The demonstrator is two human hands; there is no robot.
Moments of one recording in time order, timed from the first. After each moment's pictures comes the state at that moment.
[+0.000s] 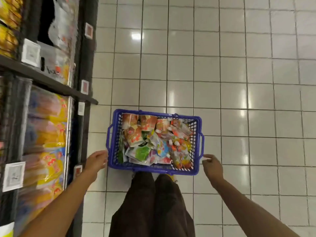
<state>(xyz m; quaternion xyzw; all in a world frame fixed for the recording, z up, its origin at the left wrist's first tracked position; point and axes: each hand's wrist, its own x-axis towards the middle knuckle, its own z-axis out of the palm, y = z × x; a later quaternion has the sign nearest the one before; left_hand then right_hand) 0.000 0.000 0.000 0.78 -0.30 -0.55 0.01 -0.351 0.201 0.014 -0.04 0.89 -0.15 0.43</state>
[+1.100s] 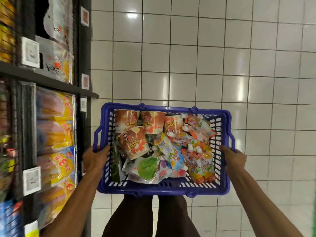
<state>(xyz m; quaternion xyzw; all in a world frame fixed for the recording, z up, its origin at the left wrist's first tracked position) -0.004 -0.044 0.043 0.84 -0.31 -0.45 0.06 -0.387 0.144 0.064 0.26 0.86 -0.29 0.33</state>
